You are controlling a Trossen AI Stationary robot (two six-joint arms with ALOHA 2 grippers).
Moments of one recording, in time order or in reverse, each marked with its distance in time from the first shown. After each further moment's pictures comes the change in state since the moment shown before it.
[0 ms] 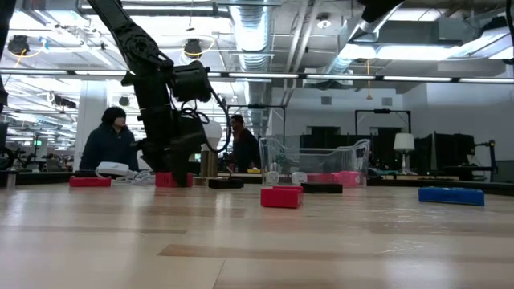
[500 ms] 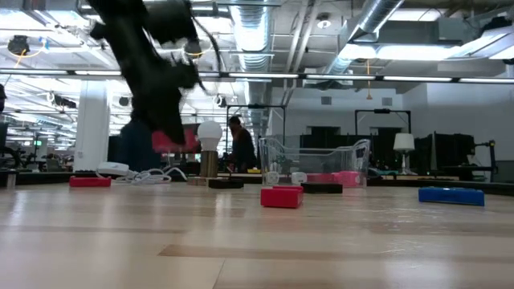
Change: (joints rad) left arm -0.299 -0.269 -0.003 -0.109 0.037 0.025; right arm 0.175 0.000 0.000 -0.105 0.141 0.282
